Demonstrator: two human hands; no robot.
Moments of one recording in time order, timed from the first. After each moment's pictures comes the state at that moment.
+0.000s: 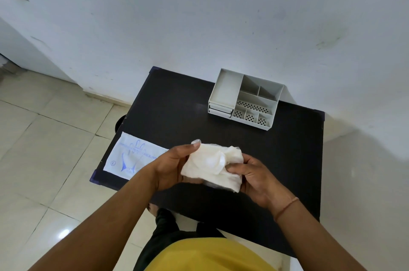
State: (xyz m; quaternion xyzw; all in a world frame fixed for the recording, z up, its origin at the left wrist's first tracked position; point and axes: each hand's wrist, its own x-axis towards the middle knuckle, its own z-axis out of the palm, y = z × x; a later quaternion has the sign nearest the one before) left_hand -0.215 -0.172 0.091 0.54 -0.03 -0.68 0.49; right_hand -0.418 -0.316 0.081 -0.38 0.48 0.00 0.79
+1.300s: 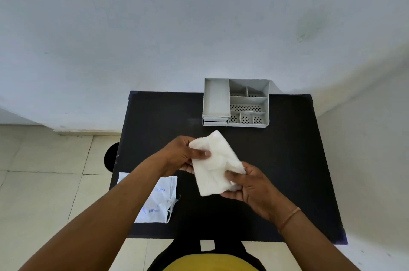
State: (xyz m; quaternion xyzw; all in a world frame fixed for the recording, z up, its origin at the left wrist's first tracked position) left_hand -0.107 -0.256 0.073 0.62 -0.24 -0.68 0.30; right_hand -0.364 -0.287 0.077 -0.28 0.47 -0.12 0.83
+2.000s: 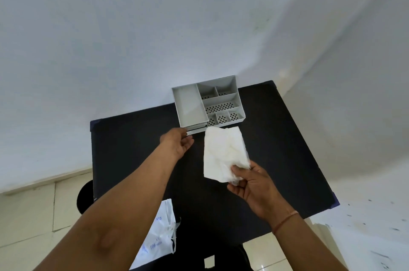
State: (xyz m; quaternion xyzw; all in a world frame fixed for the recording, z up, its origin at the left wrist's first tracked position) left_hand -0.102 -0.376 -0.008 0.66 0.08 -0.62 0.42; right_hand -0.349 -0.271 0.060 -0.14 0.59 -0.32 0.73
